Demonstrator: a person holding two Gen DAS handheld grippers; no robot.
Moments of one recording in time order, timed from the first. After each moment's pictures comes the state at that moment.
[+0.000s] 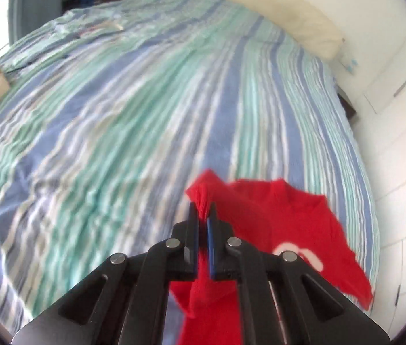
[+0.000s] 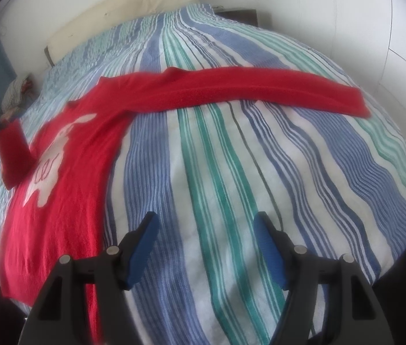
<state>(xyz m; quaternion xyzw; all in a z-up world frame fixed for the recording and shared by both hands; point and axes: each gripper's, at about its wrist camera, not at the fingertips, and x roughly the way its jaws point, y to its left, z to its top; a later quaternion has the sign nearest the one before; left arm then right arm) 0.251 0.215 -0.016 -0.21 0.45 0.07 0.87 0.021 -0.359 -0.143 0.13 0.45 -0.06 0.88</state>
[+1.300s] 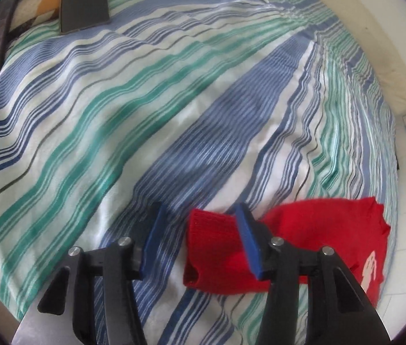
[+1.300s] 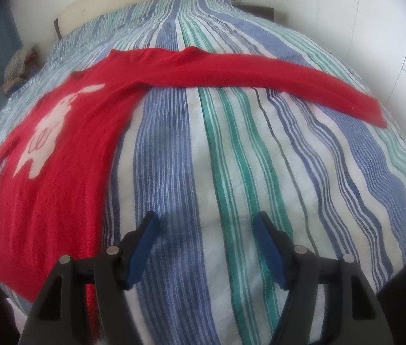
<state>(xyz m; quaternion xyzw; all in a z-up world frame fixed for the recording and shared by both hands) 0.158 0.420 -0.164 -0.33 0.51 0.14 0.79 0.029 -0.332 -0.158 0.06 0.47 -0.05 0.88</state>
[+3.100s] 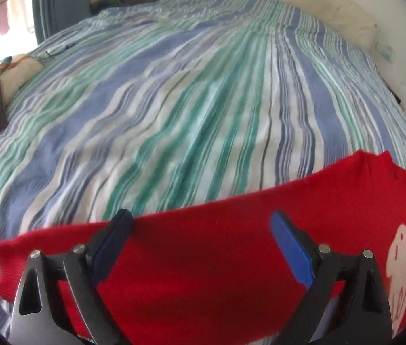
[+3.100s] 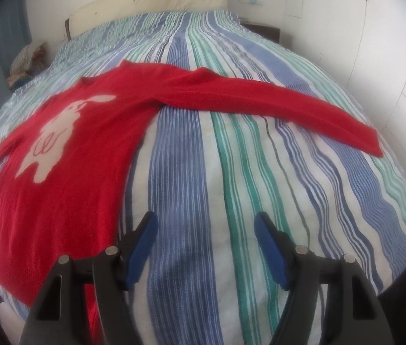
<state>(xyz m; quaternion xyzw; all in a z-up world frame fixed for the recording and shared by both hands) 0.264 0.232 -0.175 -0.11 0.48 0.13 0.86 0.032 -0.317 -0.145 0.03 0.44 -0.05 0.90</state>
